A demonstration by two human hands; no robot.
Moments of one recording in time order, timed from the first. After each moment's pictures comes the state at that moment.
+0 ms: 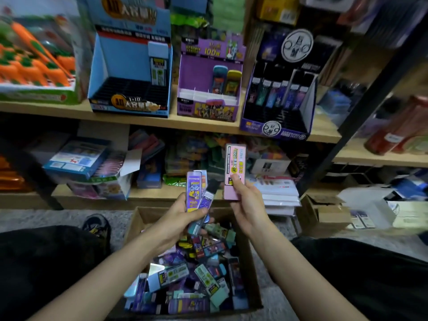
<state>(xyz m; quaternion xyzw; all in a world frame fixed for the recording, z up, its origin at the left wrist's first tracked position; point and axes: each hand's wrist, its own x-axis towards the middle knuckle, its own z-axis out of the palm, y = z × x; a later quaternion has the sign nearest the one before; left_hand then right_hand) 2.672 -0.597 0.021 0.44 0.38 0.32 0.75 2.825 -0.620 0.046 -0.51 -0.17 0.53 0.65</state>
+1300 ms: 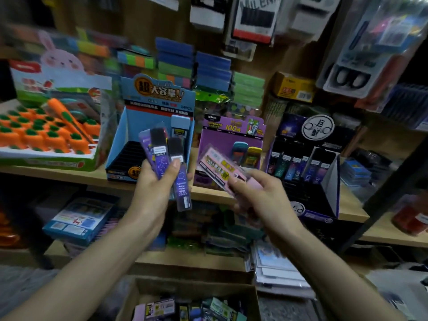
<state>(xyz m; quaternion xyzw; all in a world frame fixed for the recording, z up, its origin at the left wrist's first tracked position) 2.650 -0.476 0.168 0.44 0.35 0.62 0.55 2.821 -0.535 0.193 -0.57 -0.53 0.37 0.51</state>
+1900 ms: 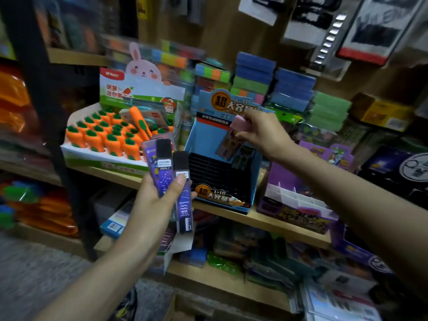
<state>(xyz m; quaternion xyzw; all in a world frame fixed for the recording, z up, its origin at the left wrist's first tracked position) 2.538 -0.450 0.151 0.43 0.40 0.64 0.49 2.737 -0.327 0.251 -0.55 -0.80 -0.05 0.25</state>
